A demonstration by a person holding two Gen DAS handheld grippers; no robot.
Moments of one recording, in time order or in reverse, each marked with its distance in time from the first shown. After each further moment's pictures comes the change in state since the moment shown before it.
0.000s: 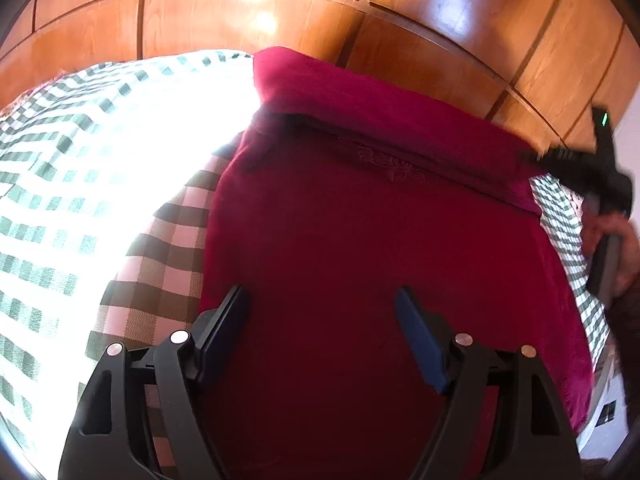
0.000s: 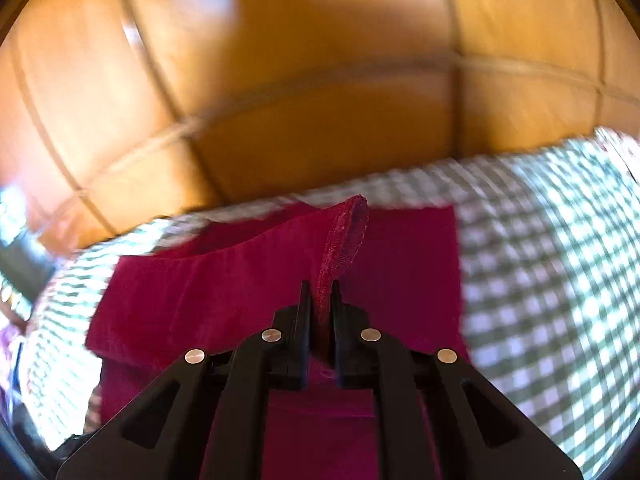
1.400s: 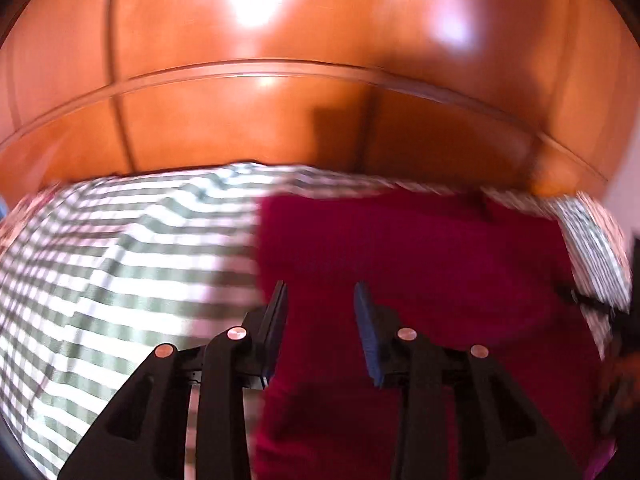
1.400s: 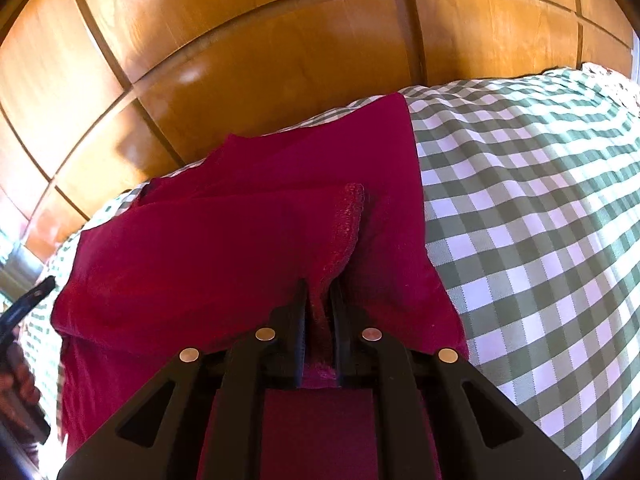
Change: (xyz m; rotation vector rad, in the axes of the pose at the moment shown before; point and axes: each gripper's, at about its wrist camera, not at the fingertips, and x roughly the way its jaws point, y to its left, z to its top) left arm 0.029 -0.017 0.132 0.188 -0.140 0.135; right arm 0.032 -0.041 -0.049 0.073 0.073 0.010
